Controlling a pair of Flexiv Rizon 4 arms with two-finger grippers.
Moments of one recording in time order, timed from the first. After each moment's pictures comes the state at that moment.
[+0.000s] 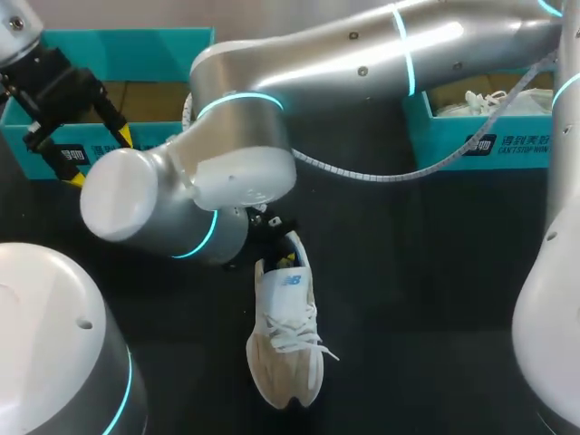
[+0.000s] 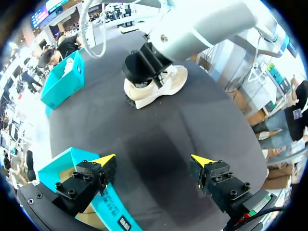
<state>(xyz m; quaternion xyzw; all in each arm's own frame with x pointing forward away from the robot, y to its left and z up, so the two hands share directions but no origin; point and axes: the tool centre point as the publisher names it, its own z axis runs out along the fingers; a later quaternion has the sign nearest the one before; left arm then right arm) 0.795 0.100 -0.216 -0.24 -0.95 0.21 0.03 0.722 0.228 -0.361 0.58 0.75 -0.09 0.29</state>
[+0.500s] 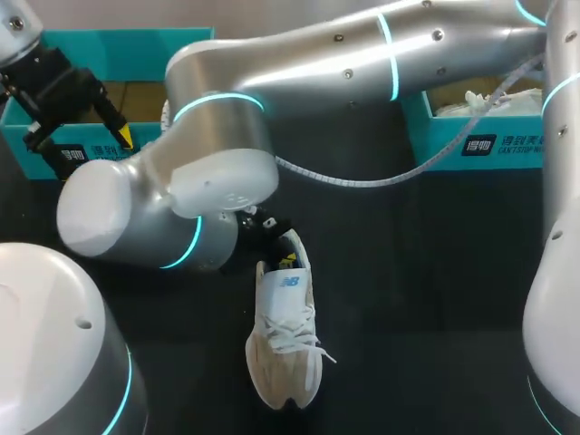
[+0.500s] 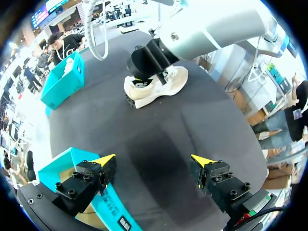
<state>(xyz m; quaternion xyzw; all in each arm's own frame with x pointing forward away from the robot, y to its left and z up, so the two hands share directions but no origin) 0.795 0.100 -0.216 -0.24 -0.95 0.21 0.03 0.705 0.226 -0.336 0.56 0.75 -0.11 0.32</state>
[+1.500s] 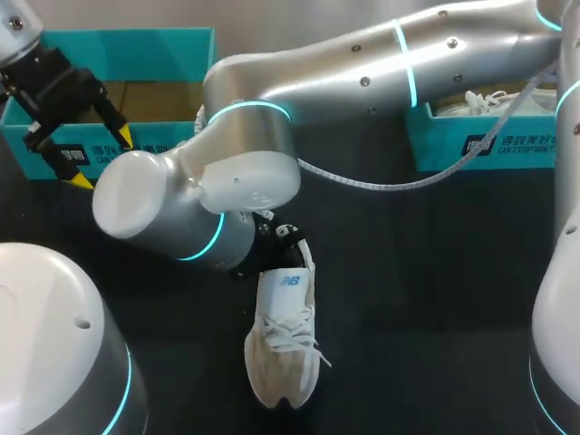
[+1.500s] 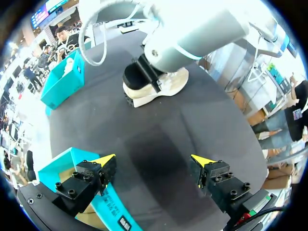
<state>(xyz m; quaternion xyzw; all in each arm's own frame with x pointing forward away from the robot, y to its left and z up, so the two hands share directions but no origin) 0.795 0.101 -0.215 -0.24 -0.95 0.21 0.03 0.709 0.213 -0.374 0.59 0.75 -0.12 0.27</state>
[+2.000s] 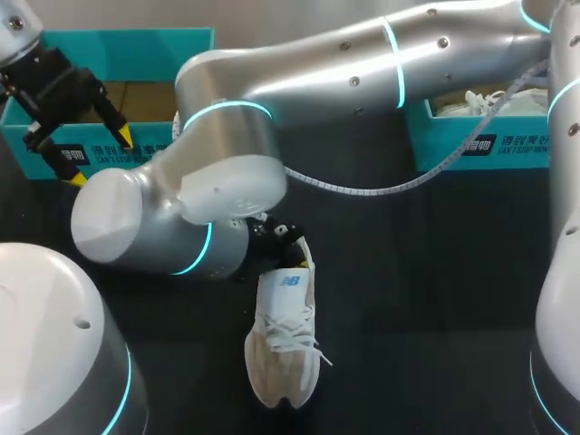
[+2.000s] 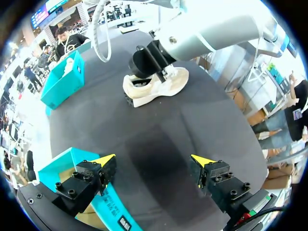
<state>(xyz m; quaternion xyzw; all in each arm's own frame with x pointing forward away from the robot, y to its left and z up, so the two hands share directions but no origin) 0.795 0.101 -0.215 -0.24 -0.95 0.21 0.03 0.699 0.204 -0.349 0.56 0.75 -0.14 0.32</state>
